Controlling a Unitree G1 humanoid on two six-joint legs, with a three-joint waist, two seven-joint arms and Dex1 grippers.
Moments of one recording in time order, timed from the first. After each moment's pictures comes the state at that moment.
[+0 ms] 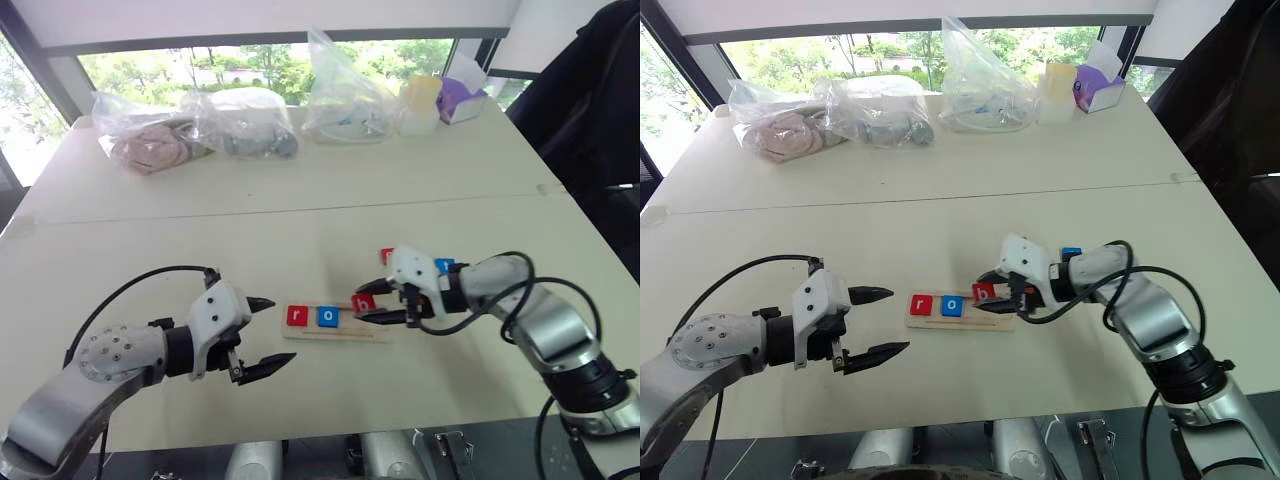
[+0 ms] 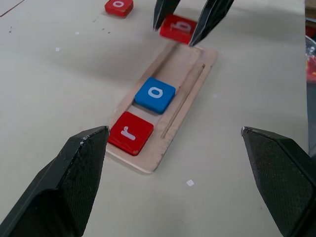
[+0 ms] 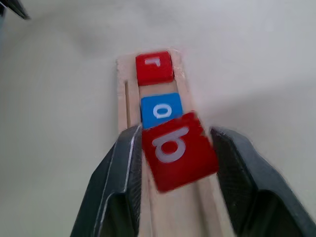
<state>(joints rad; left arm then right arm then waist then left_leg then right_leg) 0.08 0.83 0.05 -0.79 -0.57 0.71 -0.76 -0.41 -0.67 0.30 -0.35 0.27 0.71 1.02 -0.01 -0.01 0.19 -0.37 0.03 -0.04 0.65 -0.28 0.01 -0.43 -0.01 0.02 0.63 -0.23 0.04</state>
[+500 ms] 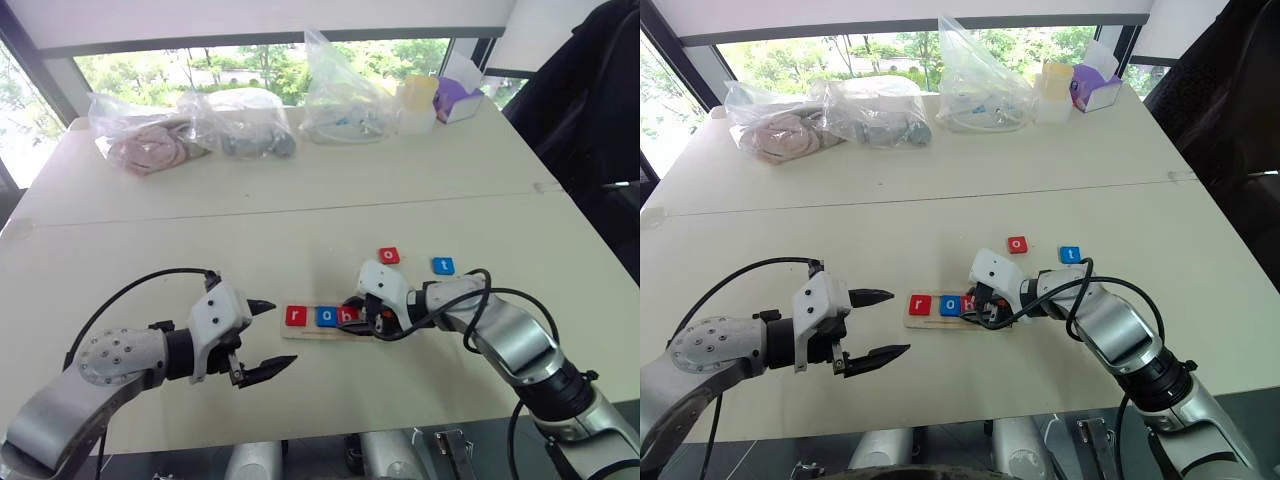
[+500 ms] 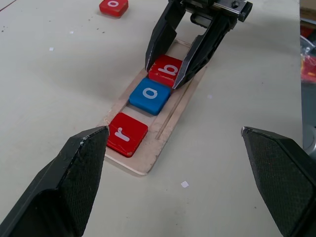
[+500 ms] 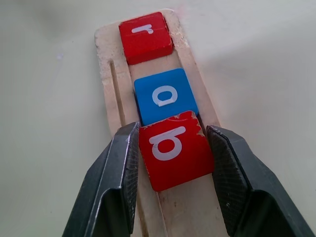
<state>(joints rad) 0.09 0.83 0.05 -0.80 -0.58 0.72 -0.76 -0.42 -0.65 0.38 -0.41 0.24 0.89 0.89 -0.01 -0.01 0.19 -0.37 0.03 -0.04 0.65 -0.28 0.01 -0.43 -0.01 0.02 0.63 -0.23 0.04</state>
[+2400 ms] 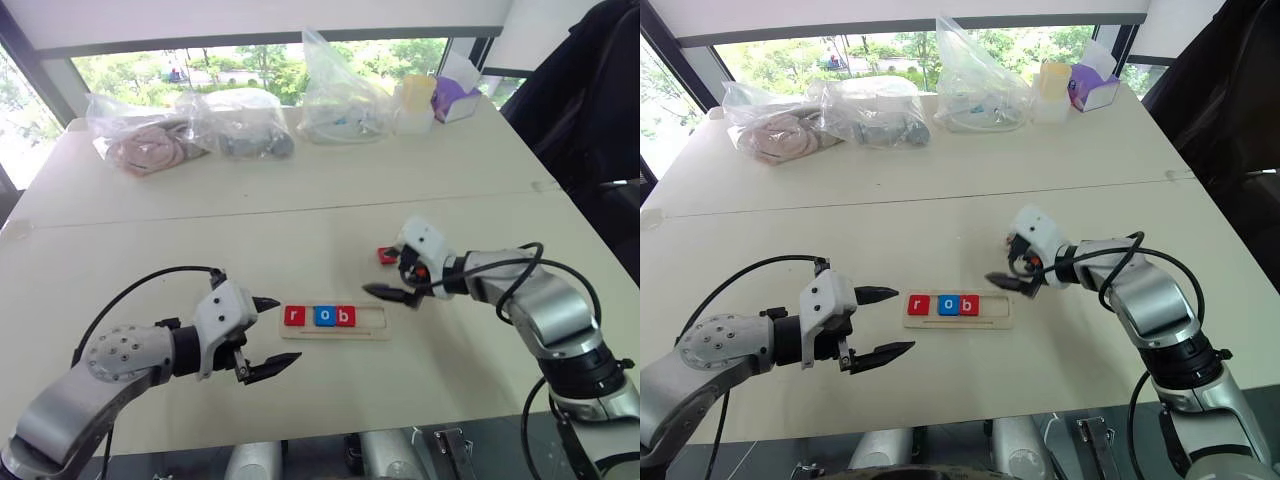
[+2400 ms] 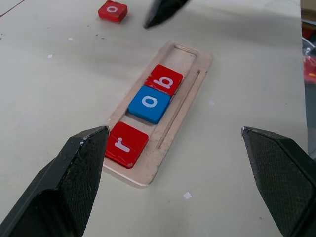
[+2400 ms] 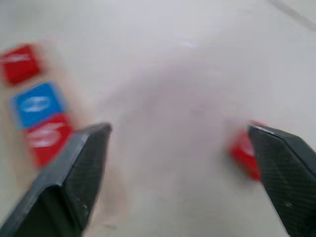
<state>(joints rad) 0.05 0.81 0.01 -0.78 -0.56 0.70 -0.74 -0.49 -0.66 0.13 -0.29 0.28 0.97 0.73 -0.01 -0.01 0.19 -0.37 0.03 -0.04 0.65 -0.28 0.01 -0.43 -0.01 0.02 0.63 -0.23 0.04</state>
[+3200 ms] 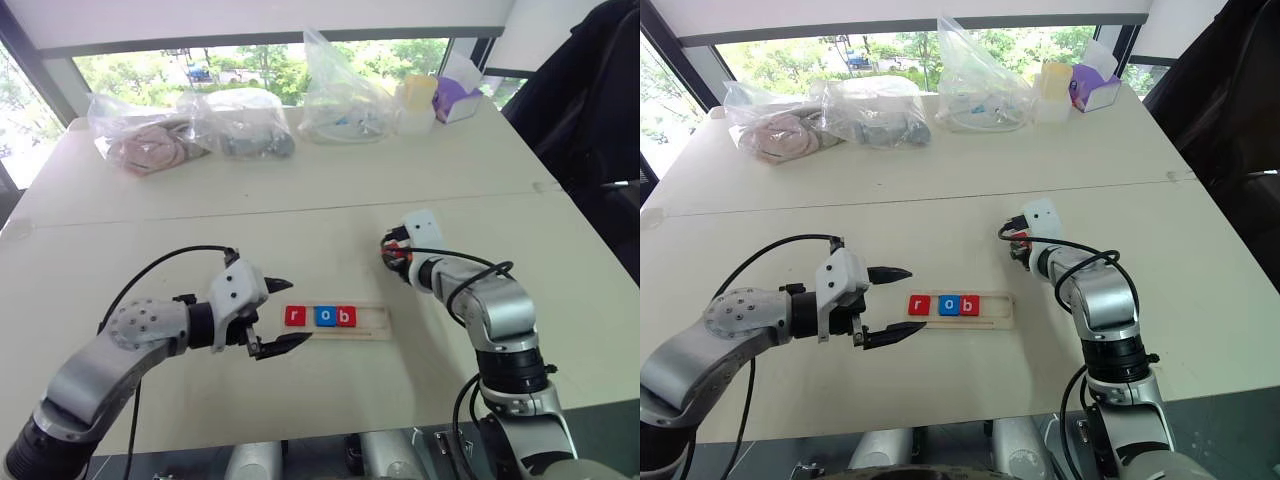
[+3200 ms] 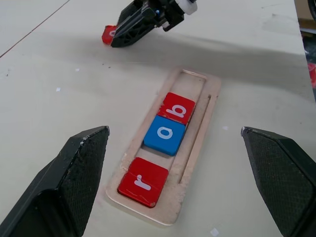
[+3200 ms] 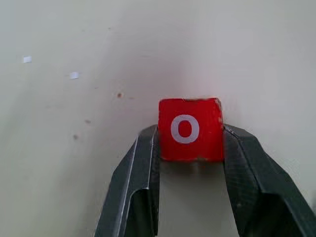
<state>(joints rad) -0.13 0.77 -0.09 -0.65 -0.52 0.66 -0.79 -0.49 -0.29 0.00 -0.22 0.15 1.19 0.21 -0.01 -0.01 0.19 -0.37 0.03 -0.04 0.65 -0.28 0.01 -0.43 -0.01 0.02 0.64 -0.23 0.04</state>
